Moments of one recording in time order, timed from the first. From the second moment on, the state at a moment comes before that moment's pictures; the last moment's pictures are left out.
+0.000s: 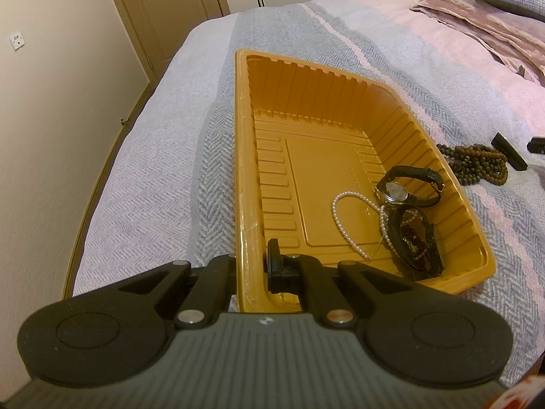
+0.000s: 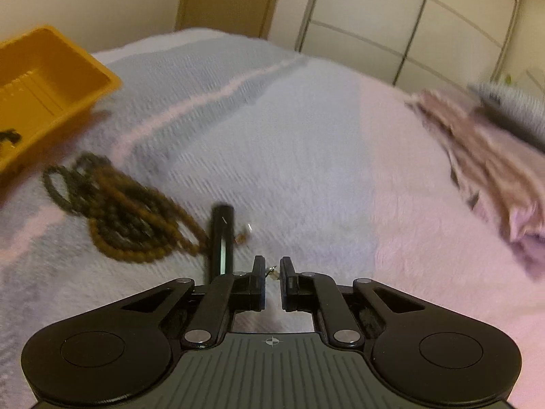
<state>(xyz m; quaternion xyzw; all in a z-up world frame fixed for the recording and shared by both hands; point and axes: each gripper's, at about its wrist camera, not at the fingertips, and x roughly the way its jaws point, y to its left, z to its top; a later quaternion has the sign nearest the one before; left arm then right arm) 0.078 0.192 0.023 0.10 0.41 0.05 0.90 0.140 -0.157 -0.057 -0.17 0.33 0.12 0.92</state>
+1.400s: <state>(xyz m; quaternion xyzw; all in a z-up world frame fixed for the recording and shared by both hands) 0.077 0.193 0.025 0.10 0.41 0.04 0.90 0.072 0.056 -0.009 -0.17 0.27 0.46 0.83</state>
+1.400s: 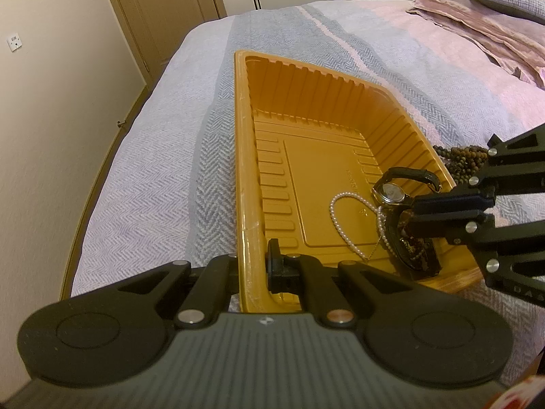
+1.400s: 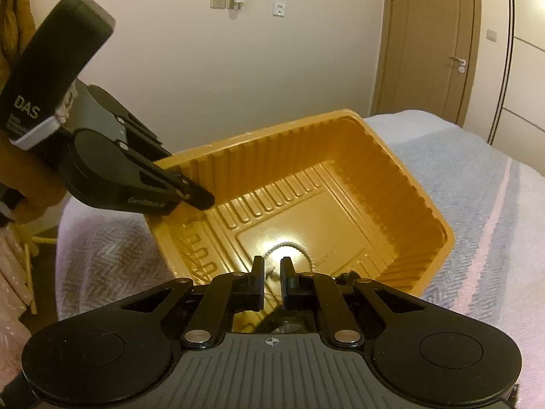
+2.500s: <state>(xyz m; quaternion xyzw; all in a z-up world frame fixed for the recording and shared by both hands) 0.077 0.191 0.025 0.10 0.41 0.05 0.90 0.154 -0.149 -0.064 -0.10 0.38 0.16 0.91</state>
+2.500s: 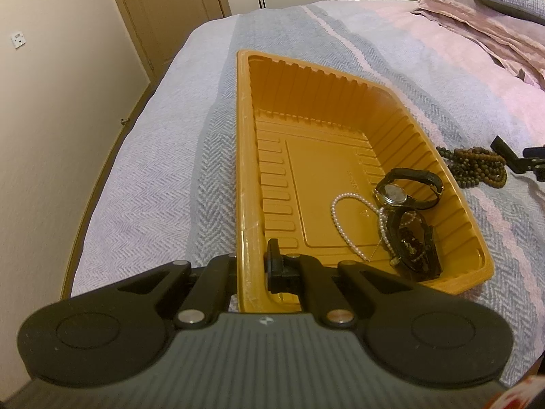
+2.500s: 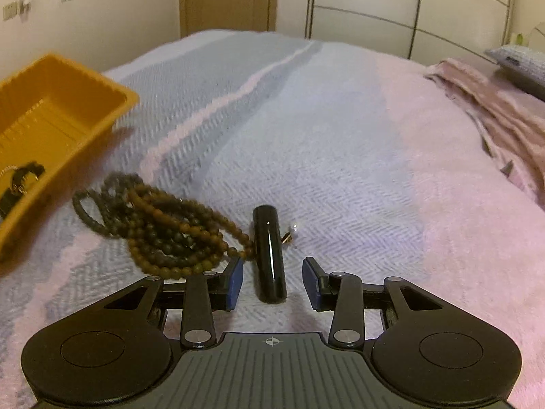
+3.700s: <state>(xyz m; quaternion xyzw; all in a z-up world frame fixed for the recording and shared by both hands) 0.076 0.189 0.024 0.10 0.41 0.05 0.90 0.115 -0.074 0.013 -0.05 0.30 0.28 0.91</state>
